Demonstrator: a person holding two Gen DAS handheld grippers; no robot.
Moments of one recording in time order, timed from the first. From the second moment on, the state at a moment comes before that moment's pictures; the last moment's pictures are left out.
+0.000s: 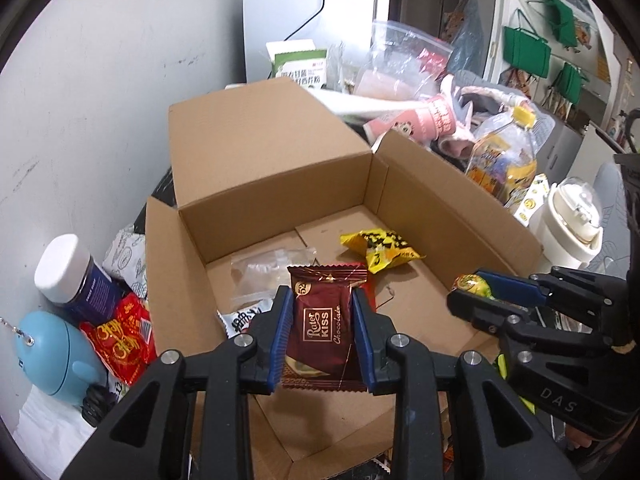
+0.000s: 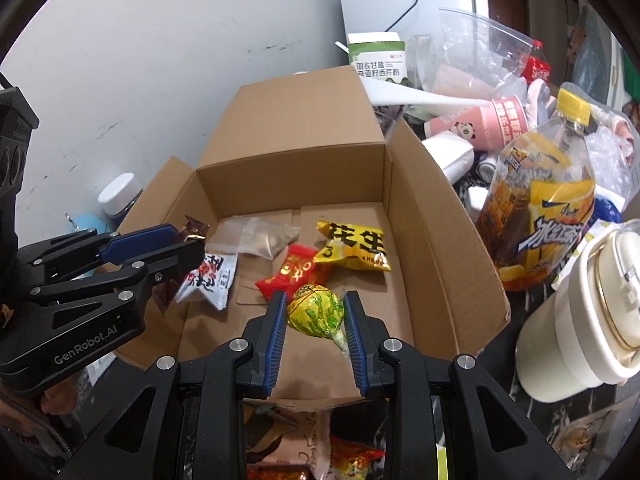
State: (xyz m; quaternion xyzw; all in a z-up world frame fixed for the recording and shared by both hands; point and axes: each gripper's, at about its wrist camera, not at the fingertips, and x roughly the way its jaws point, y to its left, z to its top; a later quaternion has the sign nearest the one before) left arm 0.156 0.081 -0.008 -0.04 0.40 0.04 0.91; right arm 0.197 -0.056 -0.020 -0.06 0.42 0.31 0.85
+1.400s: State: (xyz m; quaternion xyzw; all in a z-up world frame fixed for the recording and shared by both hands) left arm 0.054 0.030 0.112 0.00 0.27 -0.03 0.96; right arm 0.088 -0.123 0.115 -0.07 0.30 0.24 0.92
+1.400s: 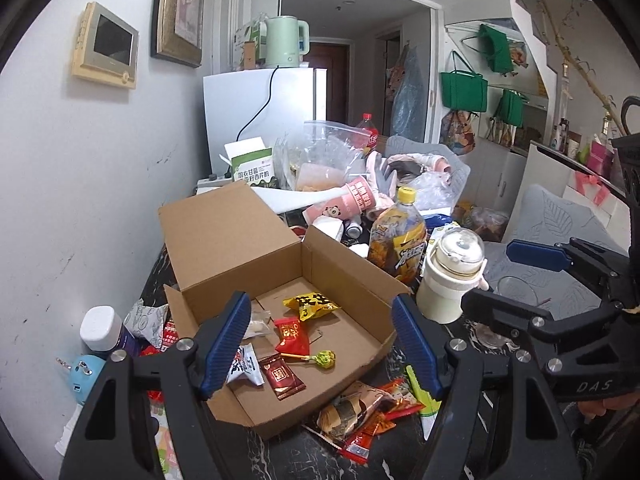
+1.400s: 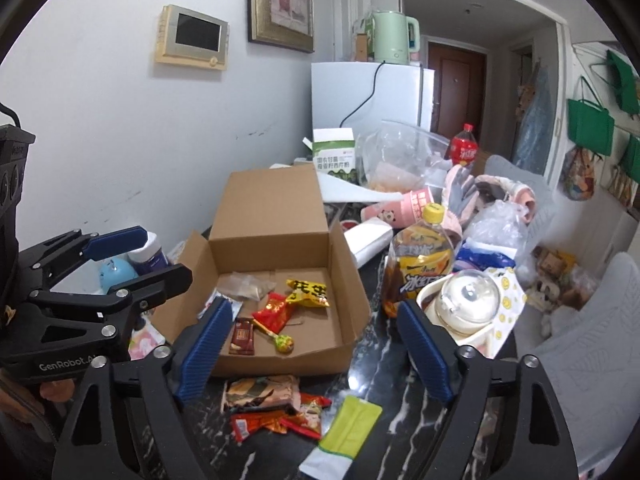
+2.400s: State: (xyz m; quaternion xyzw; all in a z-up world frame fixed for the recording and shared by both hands) left arm 0.022 0.005 0.006 -0.02 0.37 -0.10 0.92; right arm 0.035 -0.157 -0.015 -0.01 0.42 0.20 0.88
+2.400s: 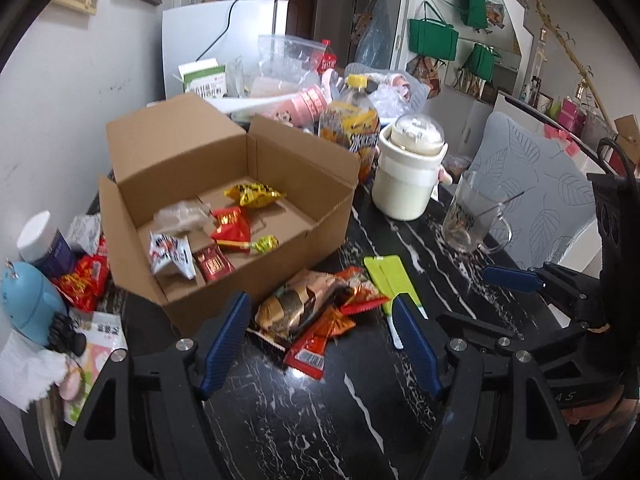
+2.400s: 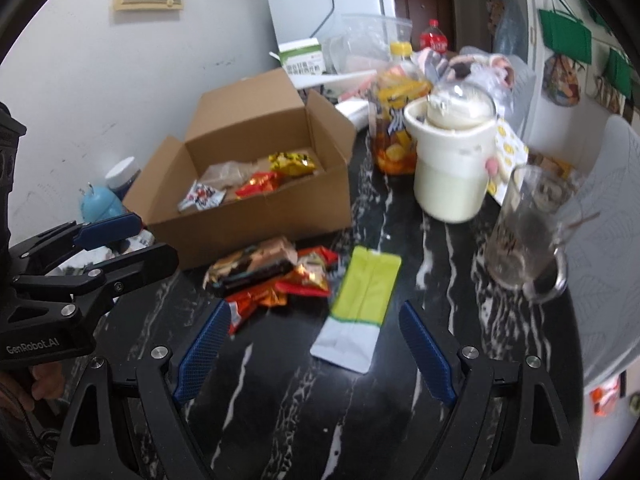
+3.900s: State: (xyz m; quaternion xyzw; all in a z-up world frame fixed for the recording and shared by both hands) left arm 0.067 0.014 -0.099 -0.07 0.44 -0.11 0.89; right arm 0.074 -0.162 -0.094 -0.06 0.49 0.15 0.86
